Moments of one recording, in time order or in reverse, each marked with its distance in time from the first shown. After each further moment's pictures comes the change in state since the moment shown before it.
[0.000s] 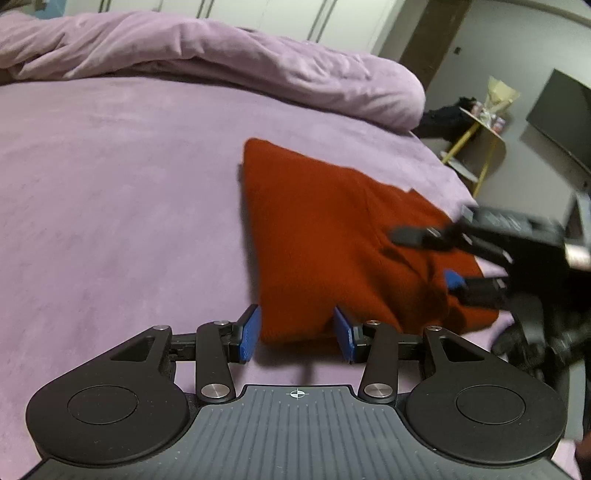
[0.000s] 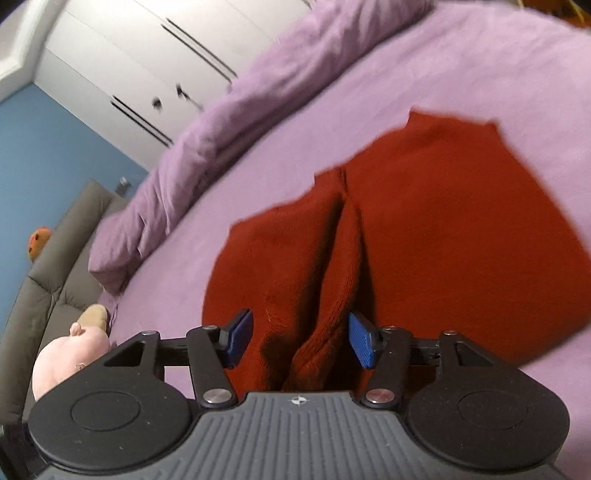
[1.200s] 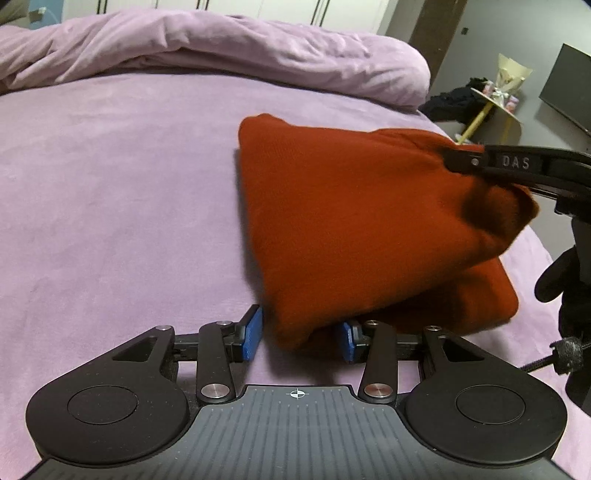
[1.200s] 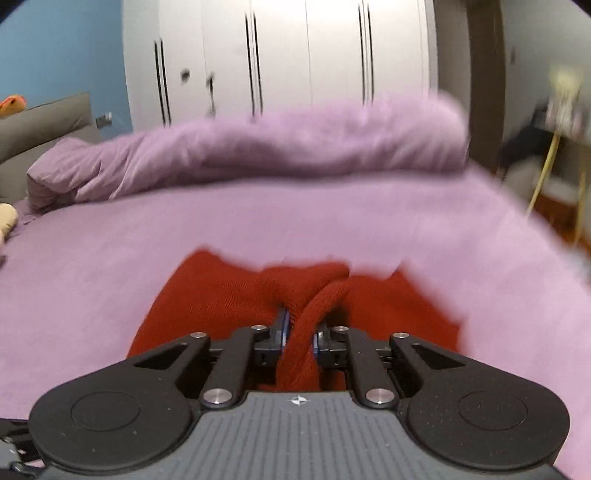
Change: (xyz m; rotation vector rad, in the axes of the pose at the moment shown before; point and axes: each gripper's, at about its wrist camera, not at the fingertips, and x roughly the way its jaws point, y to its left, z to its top) left arm 0.036 -0.039 -0.011 0.023 0.031 0.078; right arm -0.022 0.059 0.010 -0.637 -0.299 -0.359
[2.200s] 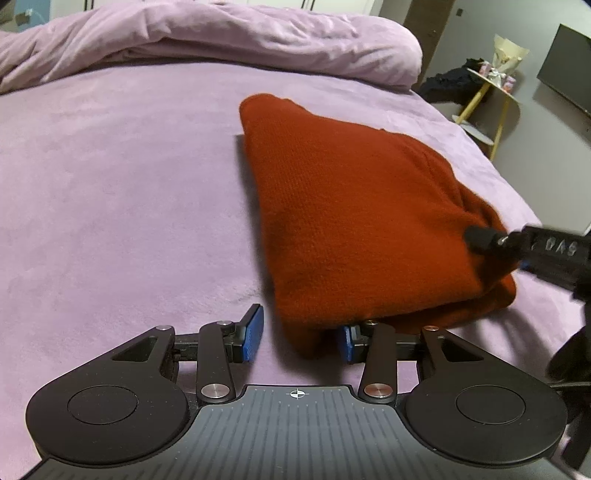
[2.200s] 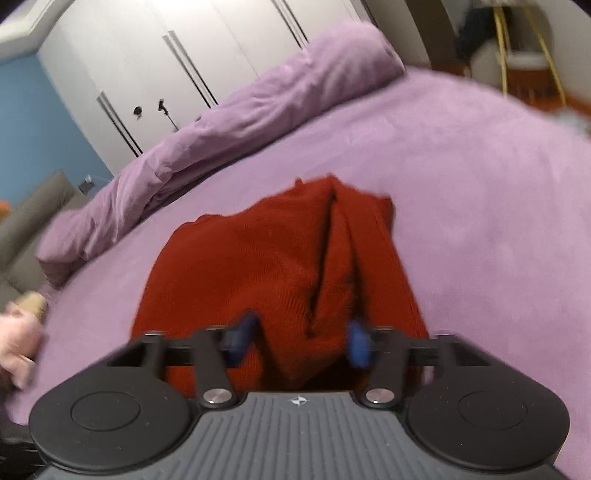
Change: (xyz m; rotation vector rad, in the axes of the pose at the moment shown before) left arm 0.014 -0.018 0.005 0.041 0.049 0.020; right arm -0.014 -0.079 -0.066 0.374 0.128 0.094
